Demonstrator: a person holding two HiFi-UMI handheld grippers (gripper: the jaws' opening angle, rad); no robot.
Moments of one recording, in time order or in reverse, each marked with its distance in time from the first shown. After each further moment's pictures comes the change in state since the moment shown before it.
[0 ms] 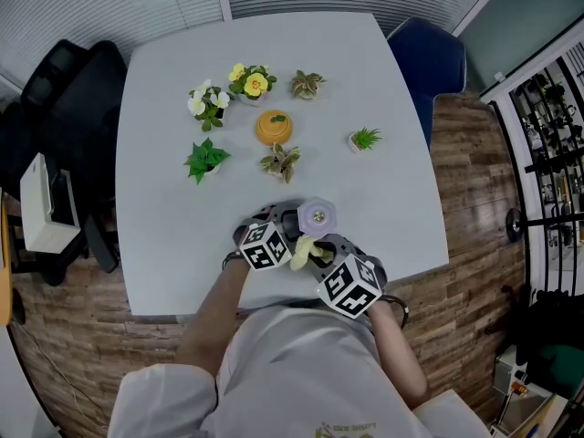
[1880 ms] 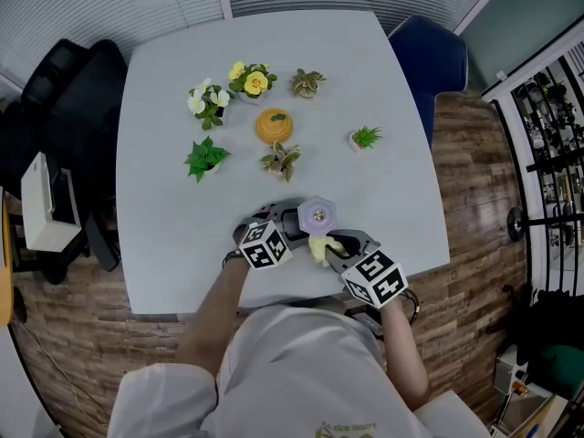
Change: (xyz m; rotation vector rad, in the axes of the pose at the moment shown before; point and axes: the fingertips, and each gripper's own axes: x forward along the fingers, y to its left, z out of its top) left arm 0.000 0.000 0.001 -0.002 0.000 0.000; right arm -0.023 -0.034 -0.019 0.358 -0.161 0.024
